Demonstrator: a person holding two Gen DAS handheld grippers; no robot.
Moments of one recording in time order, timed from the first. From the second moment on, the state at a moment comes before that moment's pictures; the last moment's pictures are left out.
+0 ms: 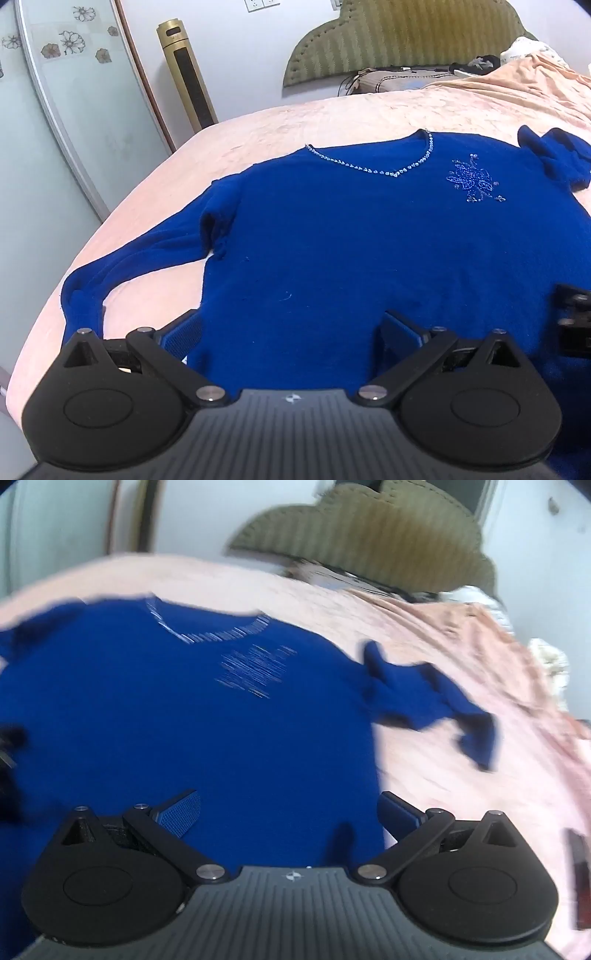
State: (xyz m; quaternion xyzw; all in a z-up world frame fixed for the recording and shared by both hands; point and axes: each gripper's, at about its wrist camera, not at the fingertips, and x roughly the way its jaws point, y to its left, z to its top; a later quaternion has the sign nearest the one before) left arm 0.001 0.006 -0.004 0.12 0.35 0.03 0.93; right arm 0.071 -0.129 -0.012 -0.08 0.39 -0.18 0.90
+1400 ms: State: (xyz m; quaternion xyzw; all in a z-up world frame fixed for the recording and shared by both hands) left arm 0.058 -0.024 -0.007 0.08 0.34 -0.04 0.94; right arm 0.061 -0.434 -0.060 0.19 0.29 -0.32 0.88
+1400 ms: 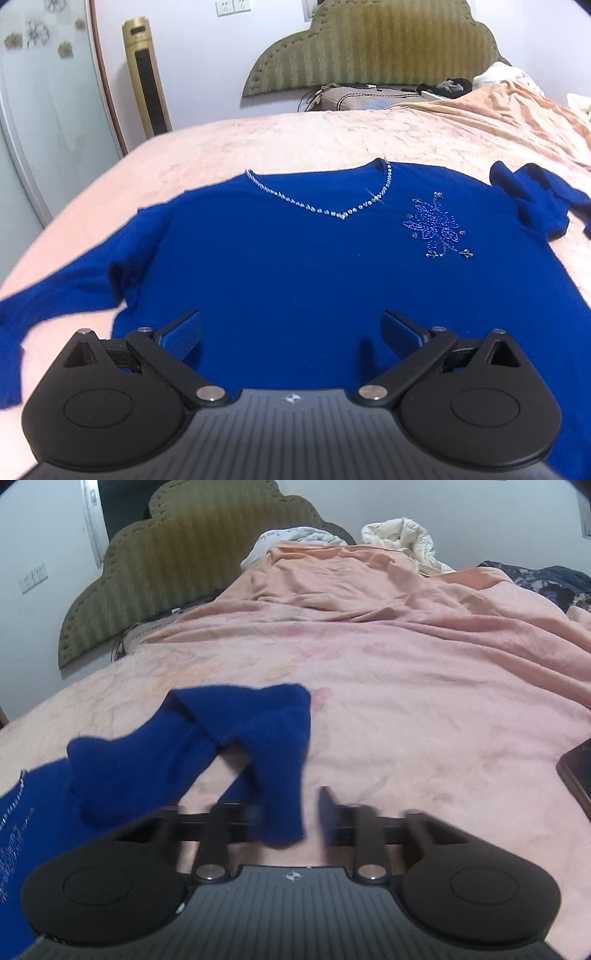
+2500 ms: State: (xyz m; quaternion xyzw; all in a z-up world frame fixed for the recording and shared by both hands) left arm 0.075 0.018 0.003 0.07 0.34 -0.01 0.94; right arm 0.098 -0.382 0.031 0.39 0.32 0.14 0.85
